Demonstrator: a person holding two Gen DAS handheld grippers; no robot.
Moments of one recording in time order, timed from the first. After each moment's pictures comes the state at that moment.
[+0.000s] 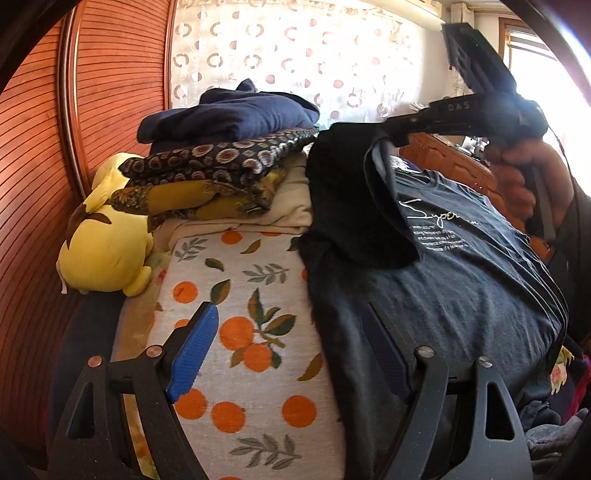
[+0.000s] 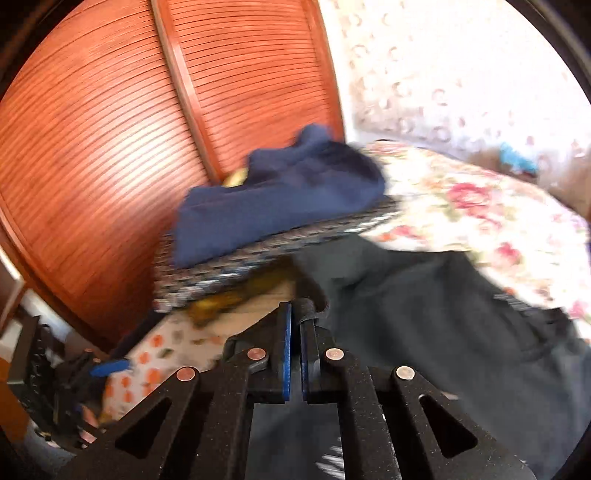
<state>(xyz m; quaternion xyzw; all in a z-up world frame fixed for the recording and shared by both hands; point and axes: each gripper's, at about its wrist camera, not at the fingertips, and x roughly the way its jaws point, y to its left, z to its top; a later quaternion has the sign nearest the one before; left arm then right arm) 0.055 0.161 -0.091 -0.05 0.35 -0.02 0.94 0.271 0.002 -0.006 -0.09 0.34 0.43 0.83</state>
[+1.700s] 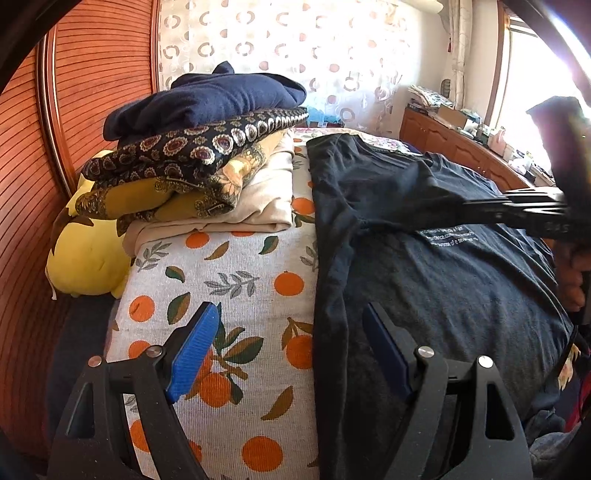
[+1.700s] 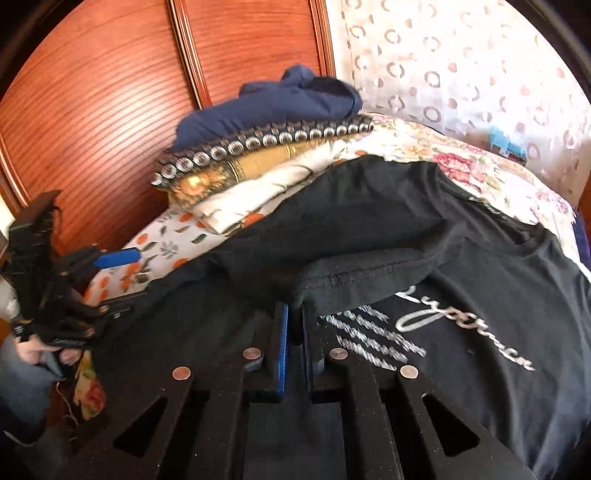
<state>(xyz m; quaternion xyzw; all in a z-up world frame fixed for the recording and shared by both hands) 0.089 0.137 -0.102 -0.03 0.37 -0.01 0.93 0.249 -0.042 -0.134 -0.13 0.37 0.43 0.82</state>
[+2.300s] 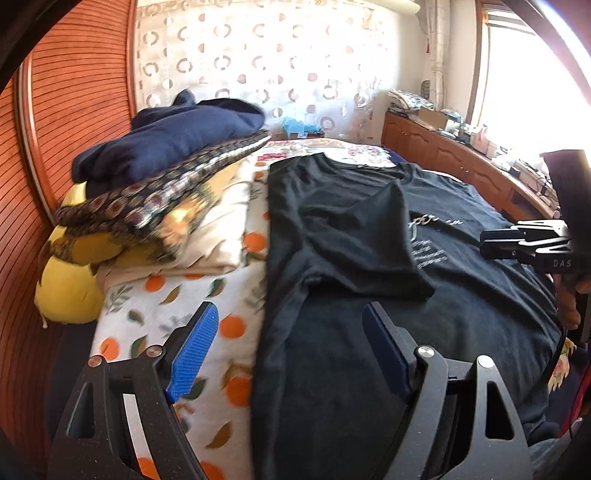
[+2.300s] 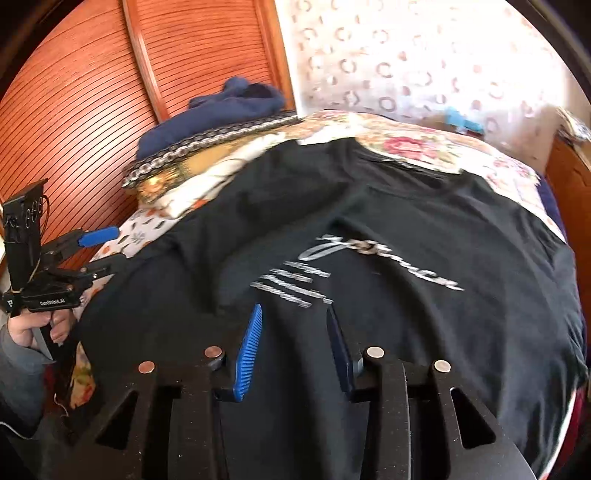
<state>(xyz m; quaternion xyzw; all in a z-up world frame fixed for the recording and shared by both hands) 0.105 0.094 -0.079 -0.02 0.35 -0.05 0.93 0.238 -0.120 -0.129 -0.09 0.38 0.36 0.85</state>
